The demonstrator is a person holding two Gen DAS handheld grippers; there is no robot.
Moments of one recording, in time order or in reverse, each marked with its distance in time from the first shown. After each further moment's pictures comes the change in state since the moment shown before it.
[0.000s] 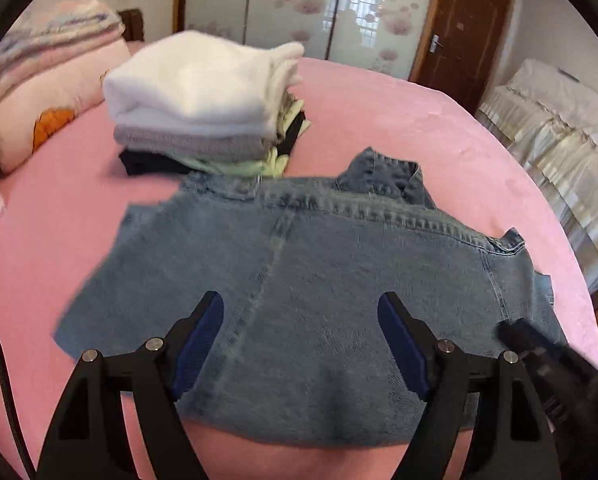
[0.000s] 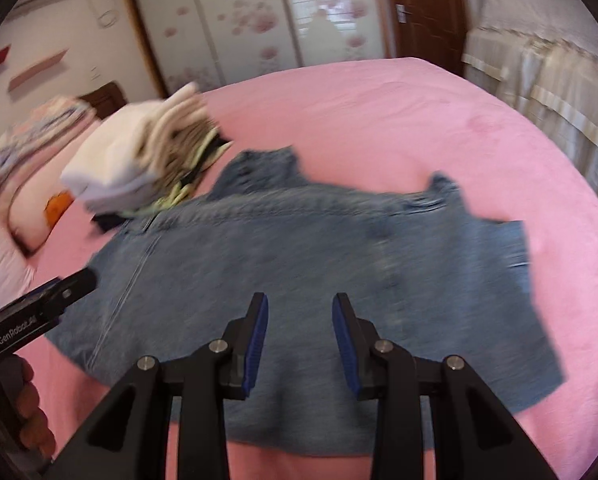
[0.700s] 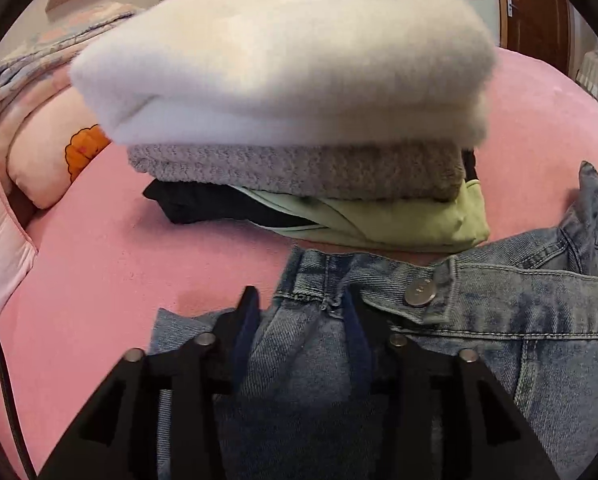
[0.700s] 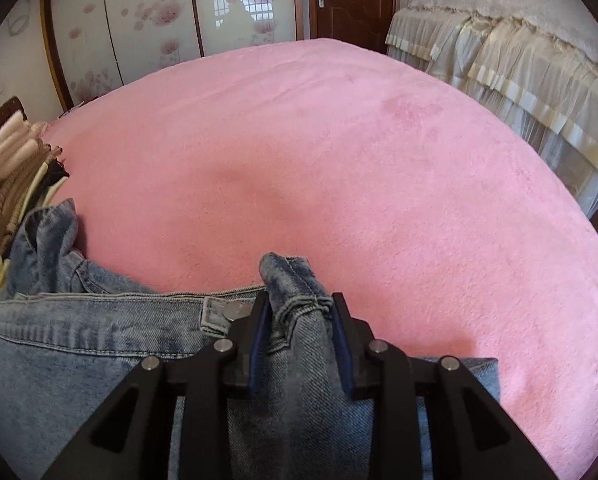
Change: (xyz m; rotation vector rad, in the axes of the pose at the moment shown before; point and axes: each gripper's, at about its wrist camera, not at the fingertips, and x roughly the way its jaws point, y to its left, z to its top) left arm 0.164 0.076 0.096 0.051 0.041 0.395; right arm 0.092 -0.158 0.101 0.198 0.047 -0.272
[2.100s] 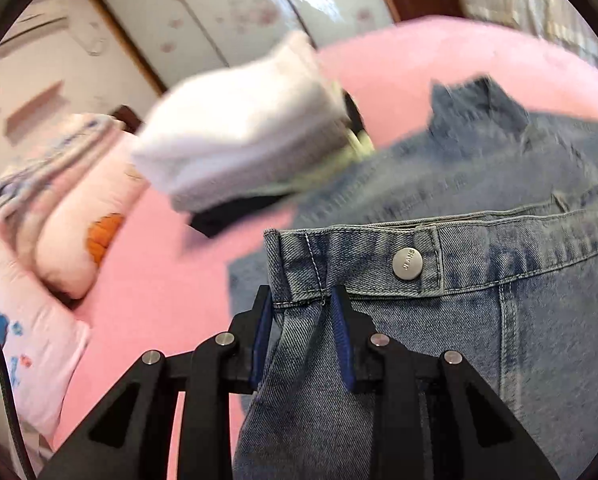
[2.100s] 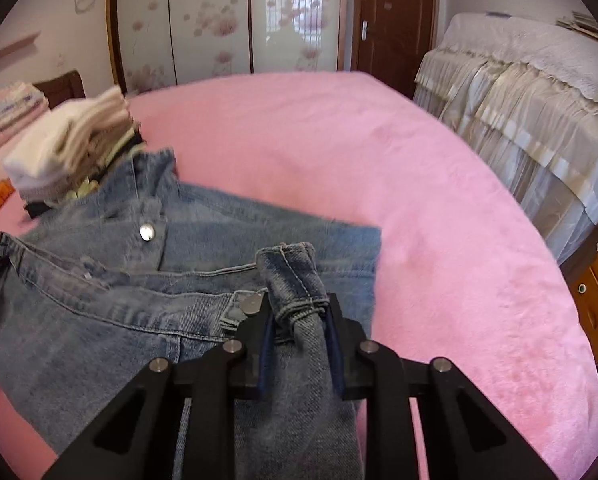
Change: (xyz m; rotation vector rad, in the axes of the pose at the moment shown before) left arm -0.151 0.002 -0.101 0.398 -0.201 -0.018; right arm -0.164 -0.034 -0.102 -0.183 -0.179 0.054
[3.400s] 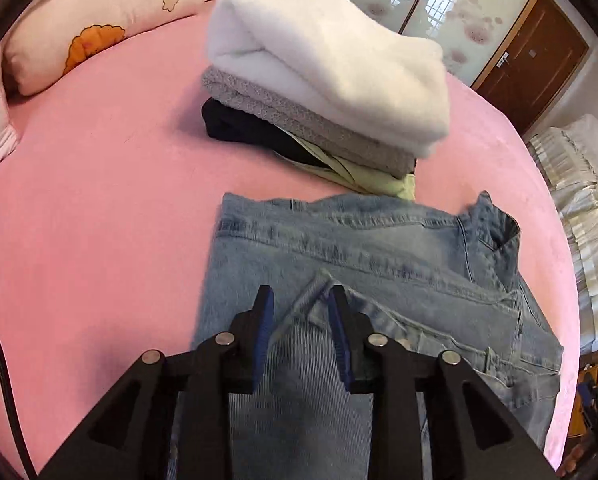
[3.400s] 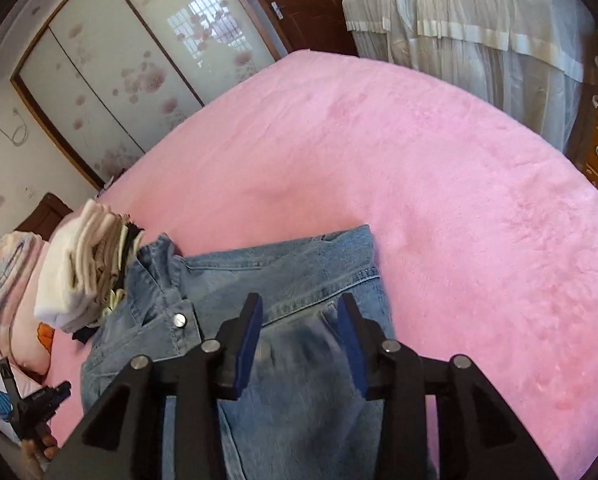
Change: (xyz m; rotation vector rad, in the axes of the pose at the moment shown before) left arm 0.050 0.104 -0.005 -0.674 0.270 -0.380; right arm 0.044 -0.048 0.017 0.438 0.114 0.098
